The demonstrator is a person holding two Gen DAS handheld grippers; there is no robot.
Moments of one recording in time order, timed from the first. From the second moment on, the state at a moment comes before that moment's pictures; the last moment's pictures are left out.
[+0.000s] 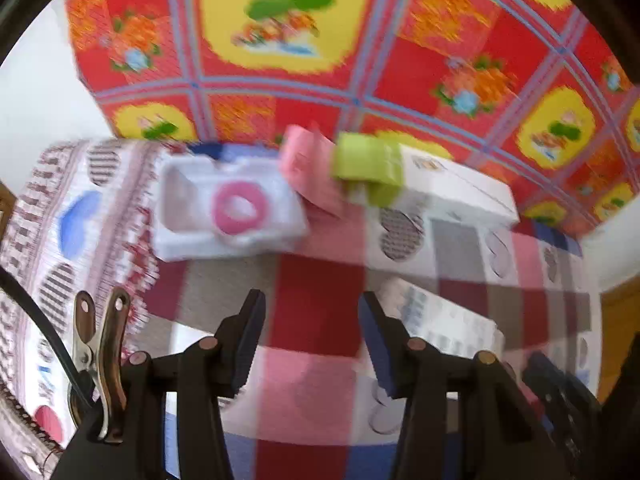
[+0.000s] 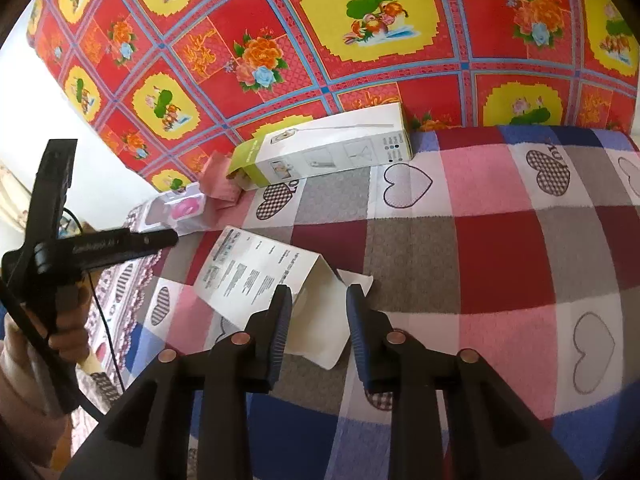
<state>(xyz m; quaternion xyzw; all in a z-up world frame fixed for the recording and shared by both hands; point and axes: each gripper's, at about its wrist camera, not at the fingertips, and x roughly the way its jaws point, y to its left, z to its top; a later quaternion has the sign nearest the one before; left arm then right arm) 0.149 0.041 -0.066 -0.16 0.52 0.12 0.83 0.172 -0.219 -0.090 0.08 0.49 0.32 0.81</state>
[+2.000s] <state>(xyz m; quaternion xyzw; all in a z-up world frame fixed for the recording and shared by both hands) 0.156 -0.026 -0.100 -0.14 0.55 -0.01 0.83 0.183 -0.225 -0.126 0.08 0.55 0.30 0.78</state>
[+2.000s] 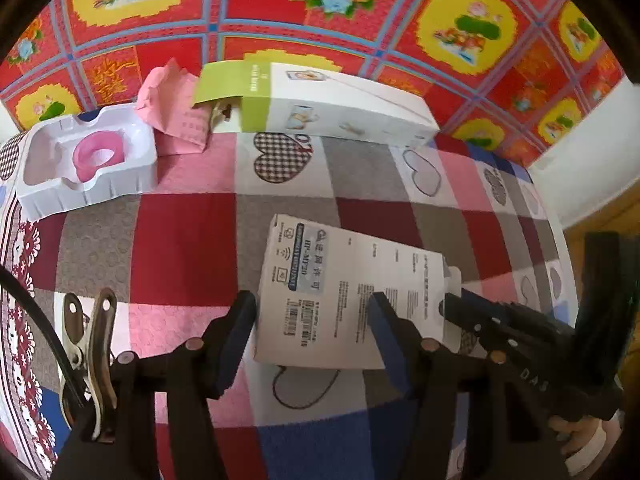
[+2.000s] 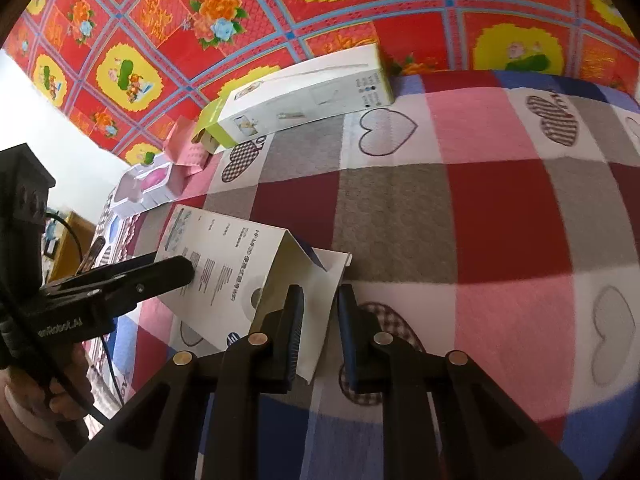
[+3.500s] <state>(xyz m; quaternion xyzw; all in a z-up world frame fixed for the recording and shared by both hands) 0.085 -0.144 -0.074 -0.02 0.54 -0.21 0.82 0.037 -0.342 -0.094 0.18 0.50 0.08 0.84</state>
